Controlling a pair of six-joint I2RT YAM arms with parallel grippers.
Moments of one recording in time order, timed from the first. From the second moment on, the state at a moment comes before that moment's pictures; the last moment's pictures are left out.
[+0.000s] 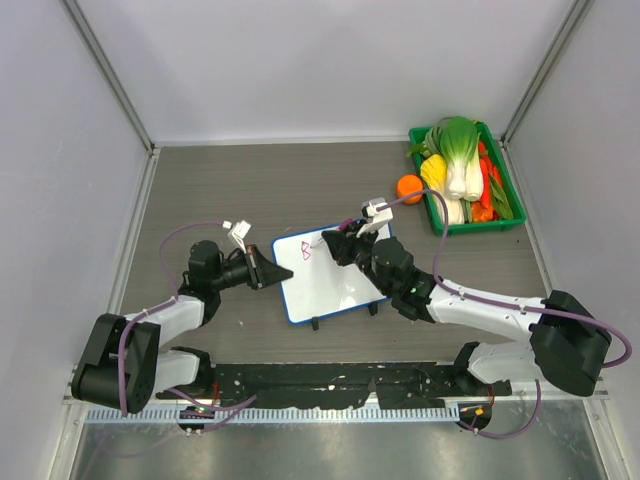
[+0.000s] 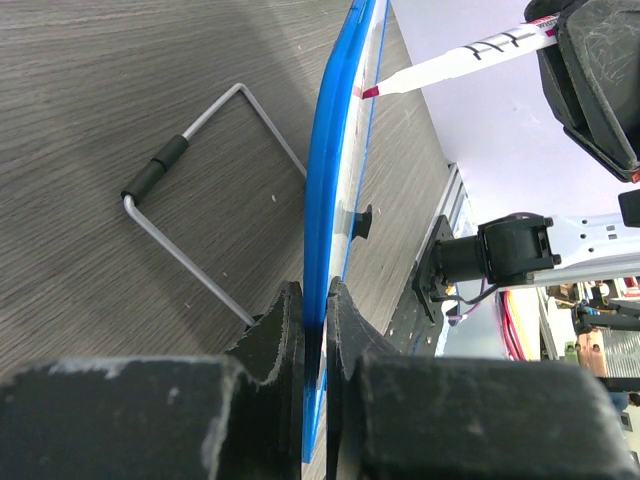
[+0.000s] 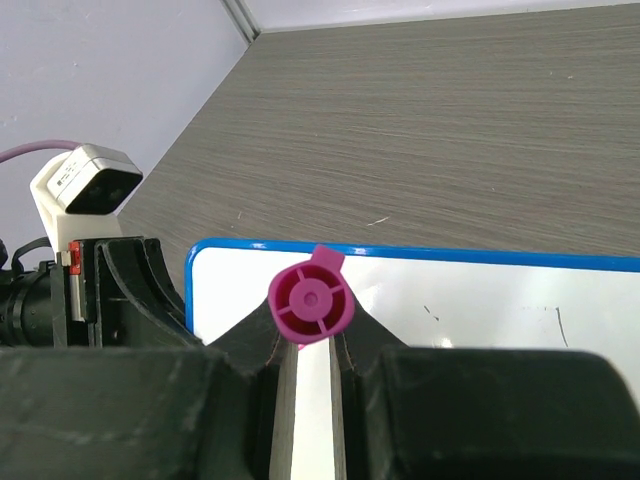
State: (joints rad) left arm -0.21 1.22 0.28 0.62 0.85 -0.71; right arm 0.93 1.26 0.64 0.55 0.35 0.44
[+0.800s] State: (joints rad) left arm -0.21 1.22 0.28 0.62 0.85 -0.71; right arm 0.93 1.24 0.59 0.57 0.33 0.47
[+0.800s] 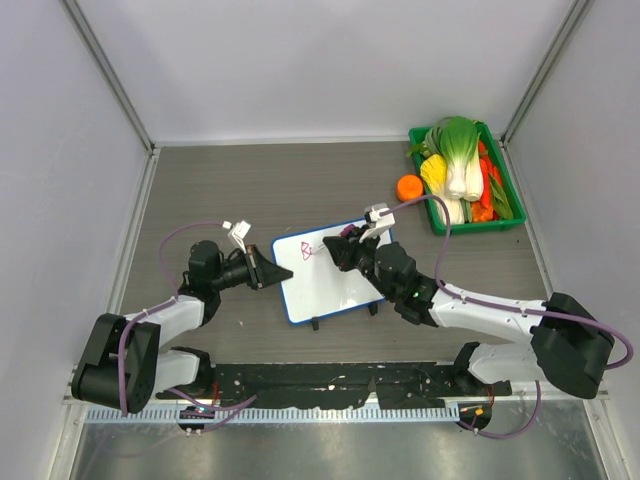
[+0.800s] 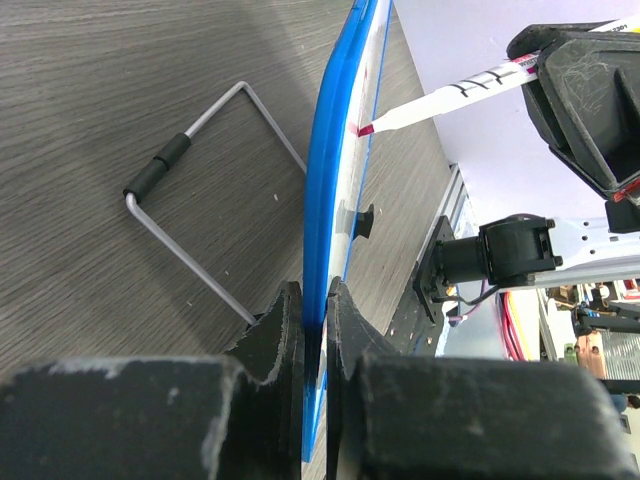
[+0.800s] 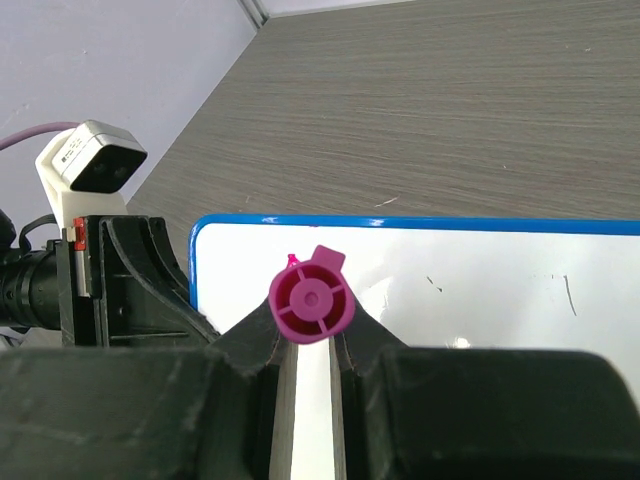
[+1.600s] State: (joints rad) left arm -0.21 1.22 0.28 0.62 0.85 -0.71; right arm 0.93 1.23 0.58 0.57 0.31 0.49
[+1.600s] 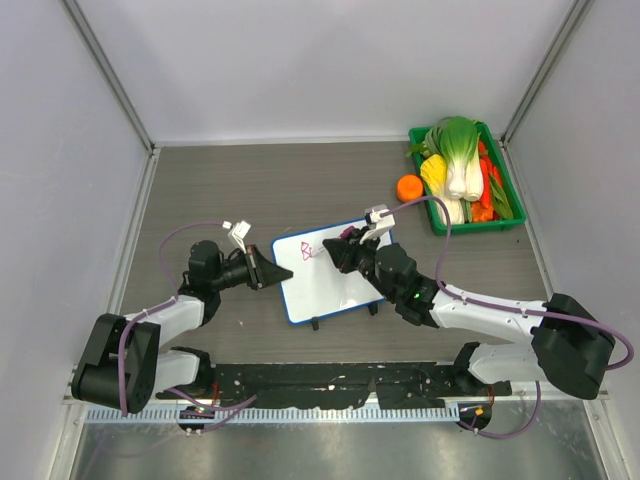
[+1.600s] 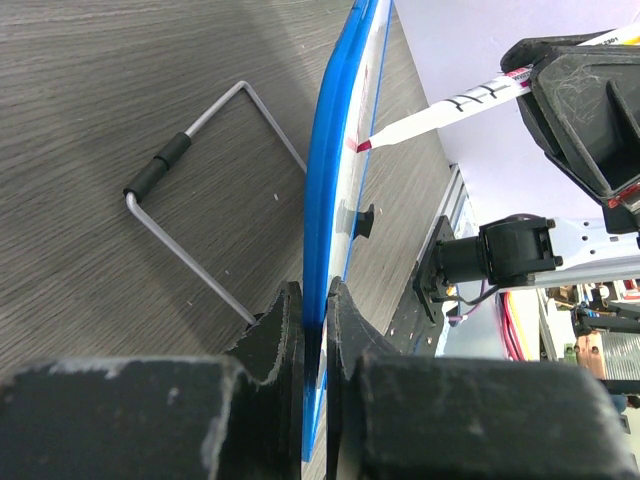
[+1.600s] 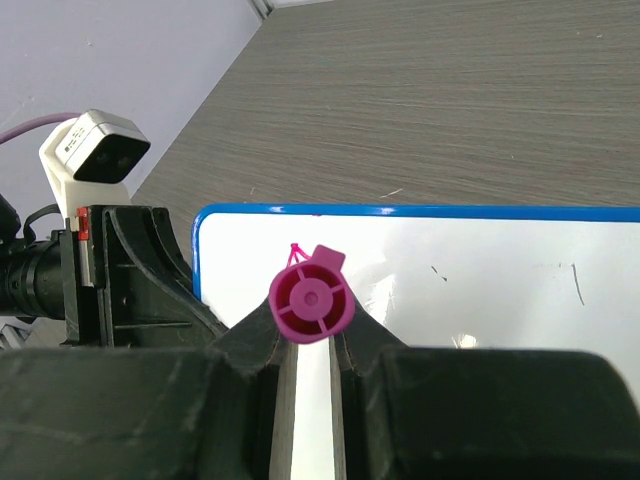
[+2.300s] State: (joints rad) left arm -0.21 1.22 0.28 0.62 0.85 -0.71; right arm 0.93 1.23 0.59 0.54 0.32 0.48
